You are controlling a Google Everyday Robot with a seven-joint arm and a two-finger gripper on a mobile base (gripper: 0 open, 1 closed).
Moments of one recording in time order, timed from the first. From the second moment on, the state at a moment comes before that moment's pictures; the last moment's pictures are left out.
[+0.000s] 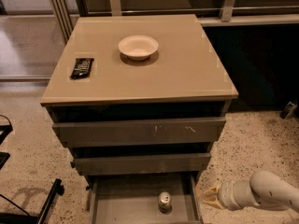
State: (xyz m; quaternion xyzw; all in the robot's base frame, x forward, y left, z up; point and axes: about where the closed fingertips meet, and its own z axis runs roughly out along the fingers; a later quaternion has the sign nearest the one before) arm 0.426 -0.232 0.390 -0.54 0.77 0.20 0.26
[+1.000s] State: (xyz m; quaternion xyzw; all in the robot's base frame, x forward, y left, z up) arm 0.473 -0.190 0.298 -0.55 0.73 0.23 0.33
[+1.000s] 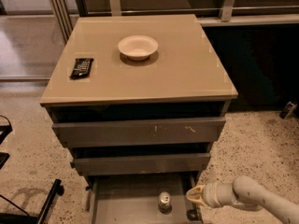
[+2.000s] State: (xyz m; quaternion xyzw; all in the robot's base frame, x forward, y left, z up) arm 0.475 -0.184 0.242 -0.56 0.72 0.23 0.34
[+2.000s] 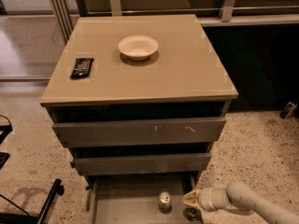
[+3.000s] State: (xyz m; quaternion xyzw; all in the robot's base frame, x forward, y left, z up) arm 0.482 -0.142 0.213 -0.57 0.69 0.28 0.35
